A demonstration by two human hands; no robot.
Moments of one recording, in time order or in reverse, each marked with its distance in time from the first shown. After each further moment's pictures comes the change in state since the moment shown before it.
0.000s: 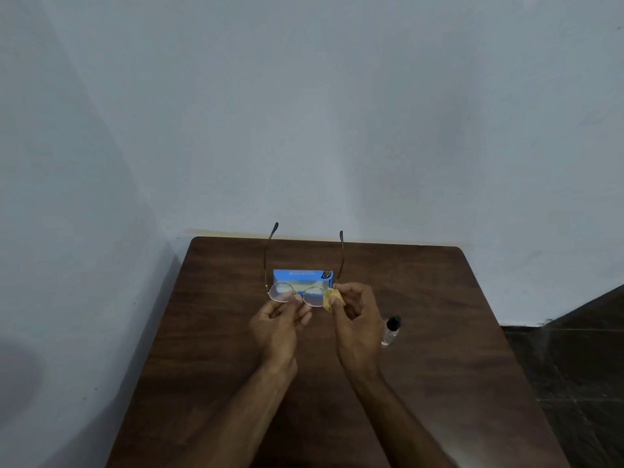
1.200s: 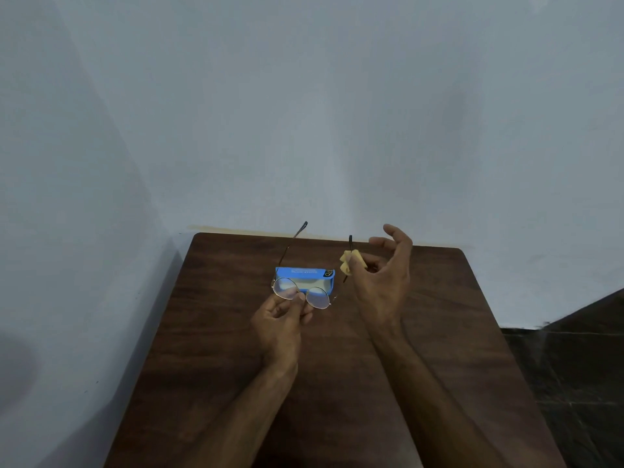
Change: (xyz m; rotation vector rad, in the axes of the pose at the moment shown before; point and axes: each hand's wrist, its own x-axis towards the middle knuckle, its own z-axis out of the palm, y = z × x) left_hand -0.006 0.003 -0.003 0.114 -0.014 0.176; right_hand 0.052 -0.064 -0.003 0.040 0.079 -0.119
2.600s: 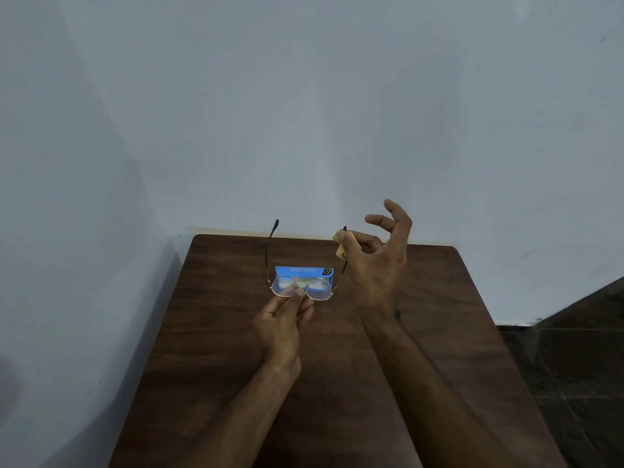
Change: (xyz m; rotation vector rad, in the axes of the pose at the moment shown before) left_hand -0.009 0.006 -0.008 -0.204 -0.037 -0.168; right_hand -0.007 -0.038 0.014 0.091 0.041 -0.056
